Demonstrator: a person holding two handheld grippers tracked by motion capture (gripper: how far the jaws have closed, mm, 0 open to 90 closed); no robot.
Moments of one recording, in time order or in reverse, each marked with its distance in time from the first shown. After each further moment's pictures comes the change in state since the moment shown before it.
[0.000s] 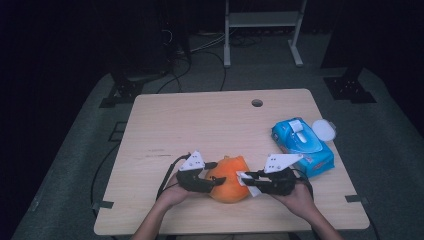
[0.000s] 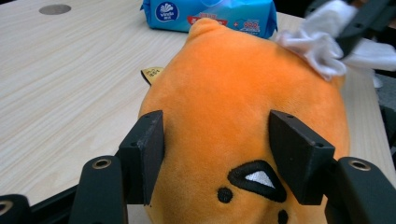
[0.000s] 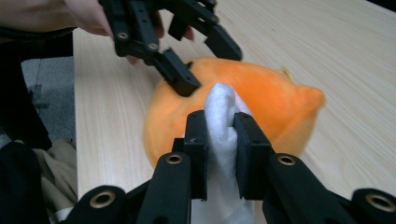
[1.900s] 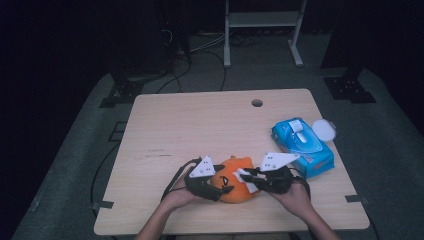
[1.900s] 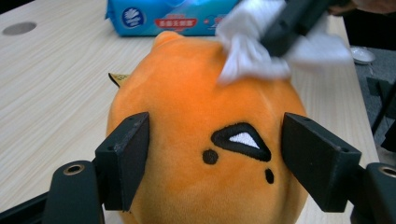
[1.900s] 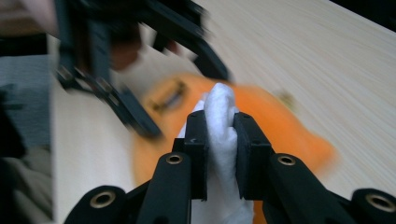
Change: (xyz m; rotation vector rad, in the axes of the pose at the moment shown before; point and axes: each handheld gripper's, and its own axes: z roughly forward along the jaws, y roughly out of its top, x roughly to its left) left arm -0.024 0.011 0.015 0.029 -0.042 0.131; right arm 0.003 0.008 0.007 0.001 -0.072 -0.020
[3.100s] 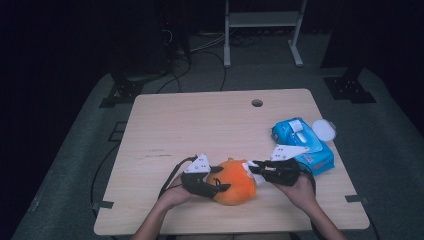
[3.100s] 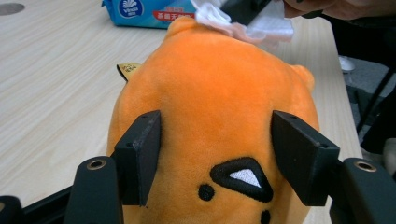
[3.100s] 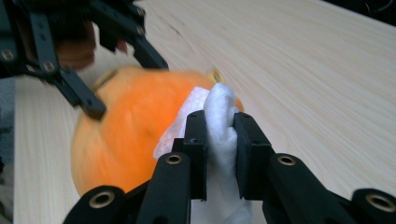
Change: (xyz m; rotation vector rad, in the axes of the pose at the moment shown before) left arm 0.013 -0.008 -0.007 -0.003 -0.058 -0.079; right arm -0.033 -0.016 -0.006 -0.028 -0.043 0.105
